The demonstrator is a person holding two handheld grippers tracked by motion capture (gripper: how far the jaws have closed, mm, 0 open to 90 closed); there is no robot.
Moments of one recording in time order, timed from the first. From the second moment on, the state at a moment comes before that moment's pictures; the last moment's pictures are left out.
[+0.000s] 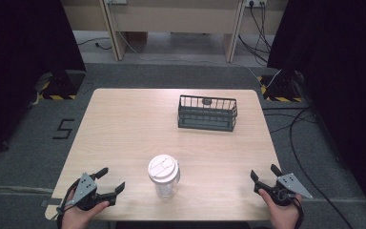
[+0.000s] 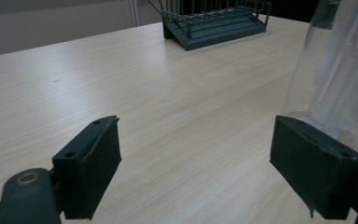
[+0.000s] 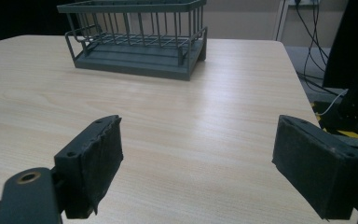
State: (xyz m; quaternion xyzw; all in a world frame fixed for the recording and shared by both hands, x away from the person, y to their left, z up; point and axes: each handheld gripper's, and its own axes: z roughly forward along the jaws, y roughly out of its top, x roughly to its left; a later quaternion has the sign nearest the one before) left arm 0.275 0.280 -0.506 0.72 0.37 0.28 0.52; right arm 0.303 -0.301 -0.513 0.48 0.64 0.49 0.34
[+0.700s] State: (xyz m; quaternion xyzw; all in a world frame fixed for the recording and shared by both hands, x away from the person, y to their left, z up) left arm 0.279 0.208 -0.503 0.74 0.29 0.23 0.56; right arm 0.304 -0.299 -0.513 0.48 0.64 0.49 0.34
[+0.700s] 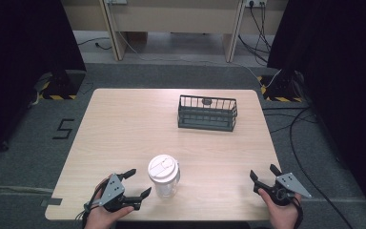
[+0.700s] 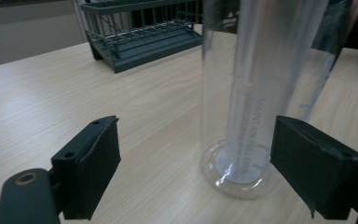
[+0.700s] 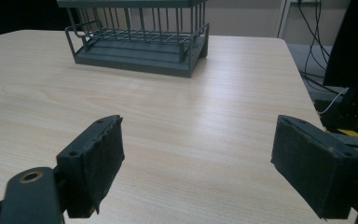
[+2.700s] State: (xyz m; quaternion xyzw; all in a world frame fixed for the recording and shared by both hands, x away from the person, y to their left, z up) left arm 0.302 0.145 -0.515 0.76 0.26 0.19 0.56; right arm 0.305 -0.297 -0.513 0.48 0.65 0.49 0.33
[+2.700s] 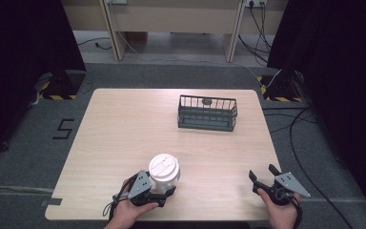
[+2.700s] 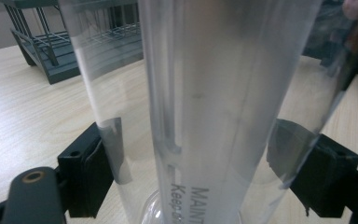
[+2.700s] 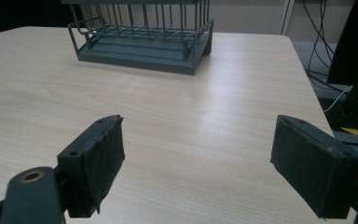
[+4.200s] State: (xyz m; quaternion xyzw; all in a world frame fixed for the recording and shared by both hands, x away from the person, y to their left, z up) left arm 0.376 0.095 -0.454 0.73 0.25 0.24 0.58; right arm 0.305 -0.298 -0.513 0.48 0.65 0.49 0.33
